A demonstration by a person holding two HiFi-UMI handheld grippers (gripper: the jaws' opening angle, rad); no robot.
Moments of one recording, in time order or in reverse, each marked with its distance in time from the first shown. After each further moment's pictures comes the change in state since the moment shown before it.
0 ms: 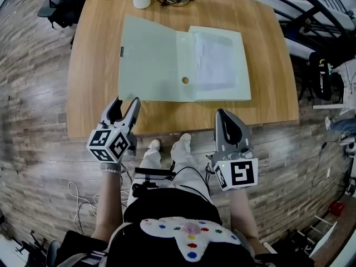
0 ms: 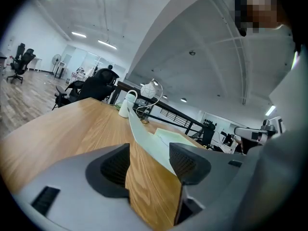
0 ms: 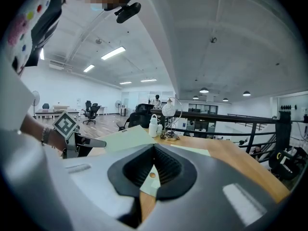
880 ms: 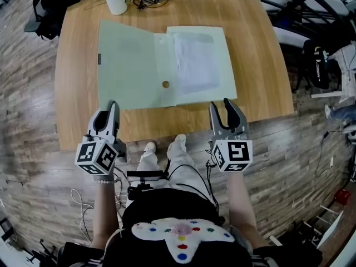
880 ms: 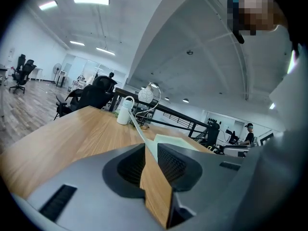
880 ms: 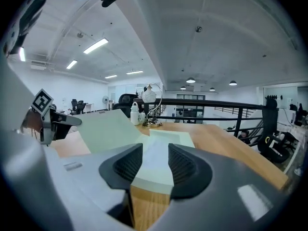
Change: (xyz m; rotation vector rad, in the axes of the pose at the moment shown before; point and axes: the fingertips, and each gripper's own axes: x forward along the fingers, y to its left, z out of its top) left arm 0.015 -0.033 0.024 0.054 -0.044 0.052; right arm 0.016 -0.103 -0.075 0.115 0.096 -0.136
